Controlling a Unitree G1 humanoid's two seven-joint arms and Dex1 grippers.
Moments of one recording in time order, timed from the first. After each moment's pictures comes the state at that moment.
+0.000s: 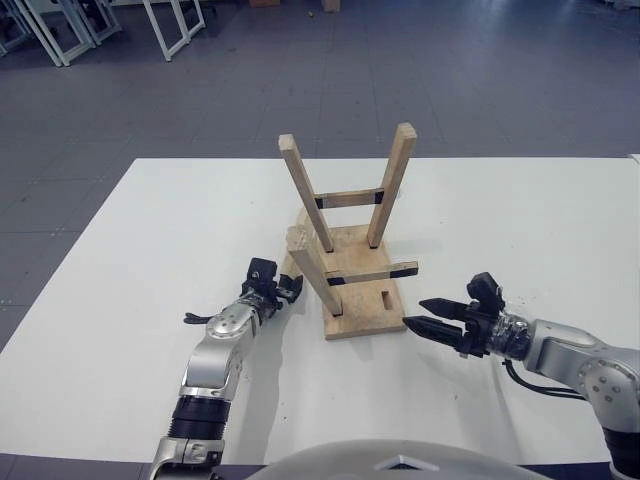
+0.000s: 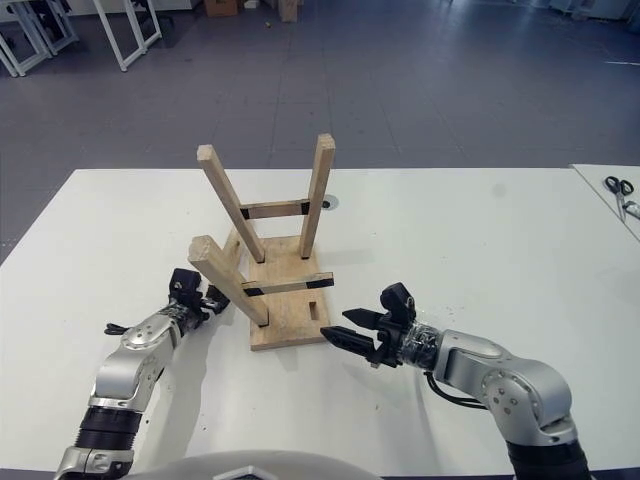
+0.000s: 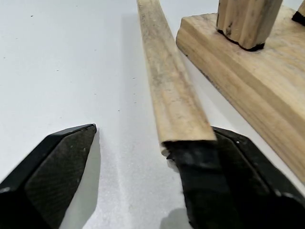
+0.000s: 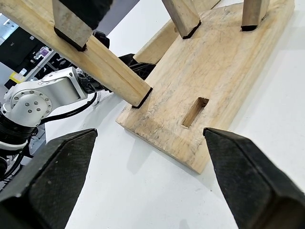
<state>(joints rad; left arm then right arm) -0.01 0.24 -0.03 -0.04 -0.18 0.49 -0.24 0.09 -0.62 -0.06 -0.47 0.94 0.96 0.59</state>
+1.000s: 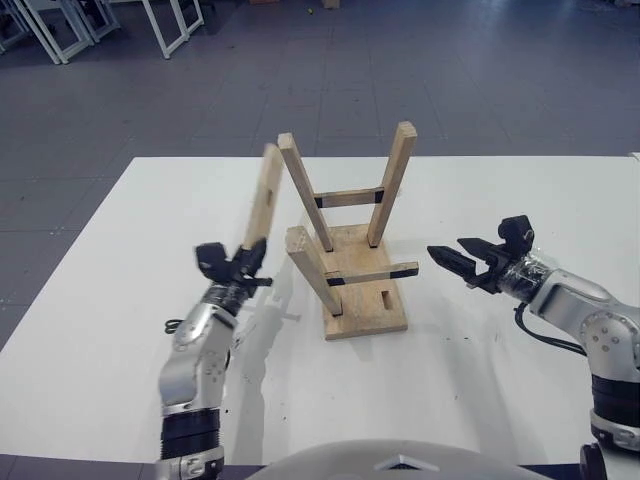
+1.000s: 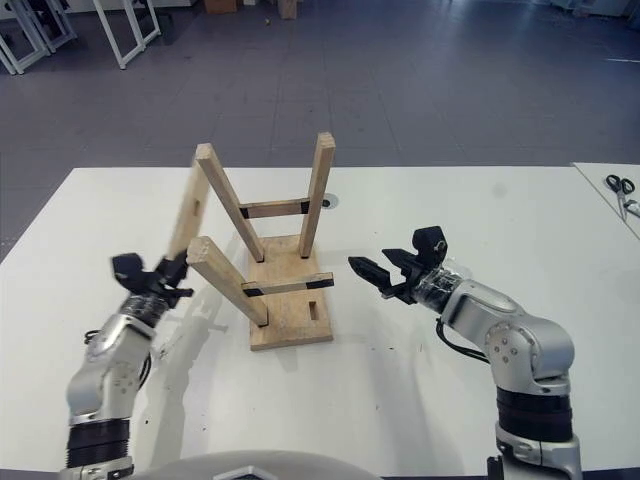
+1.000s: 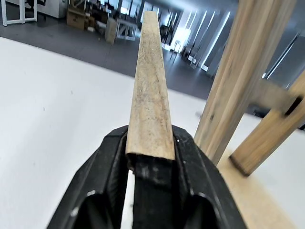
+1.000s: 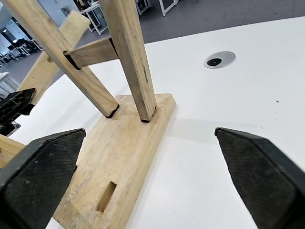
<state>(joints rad) 0.04 0.18 0.32 -0.22 -0.70 0.37 -0.34 -0.17 -0.54 -0.19 -0.31 0.86 0.95 0.42</state>
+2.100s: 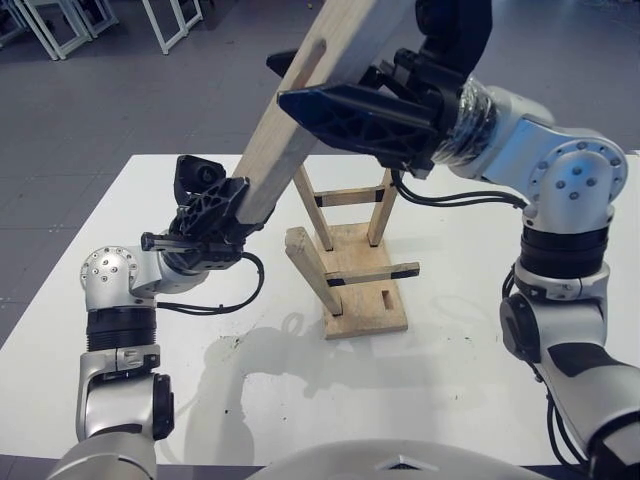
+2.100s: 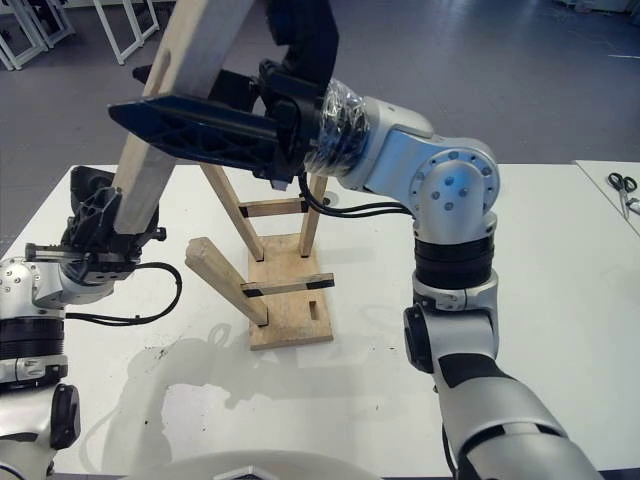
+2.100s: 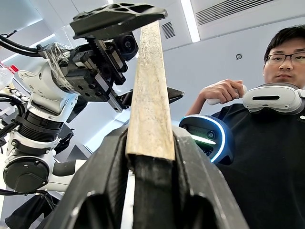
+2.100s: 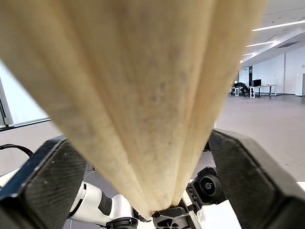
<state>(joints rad) -0.46 0.58 0.19 0.21 -1.97 1.45 -0.85 -0.99 -0.25 -0.01 -0.10 1.18 0.96 0.77</state>
